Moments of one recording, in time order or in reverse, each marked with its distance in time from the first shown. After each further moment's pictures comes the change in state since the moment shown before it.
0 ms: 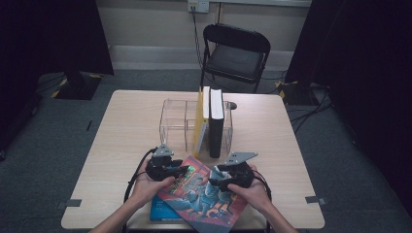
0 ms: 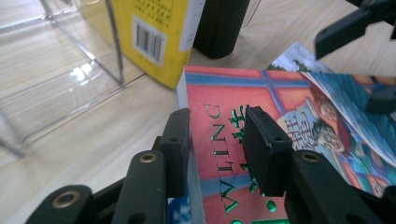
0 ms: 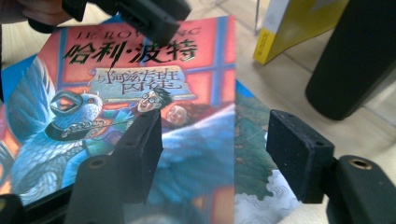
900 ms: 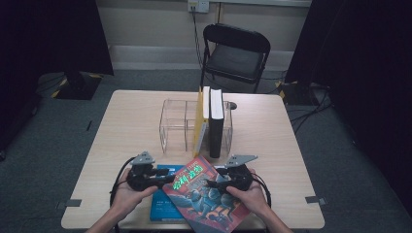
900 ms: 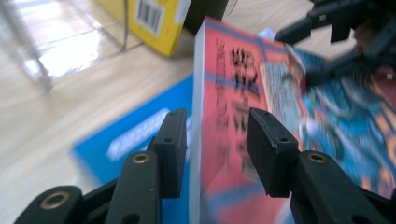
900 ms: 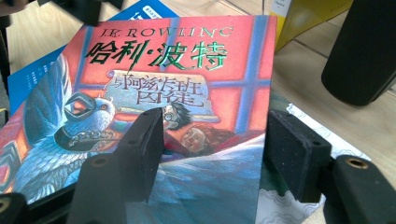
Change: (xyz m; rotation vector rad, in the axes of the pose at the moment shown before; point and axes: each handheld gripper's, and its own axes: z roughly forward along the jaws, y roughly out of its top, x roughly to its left) left arm 0.005 -0.037 -0.067 -0.009 -0.065 -0.079; right arm 0.002 -0.010 0.005 -0.025 0.023 0.072
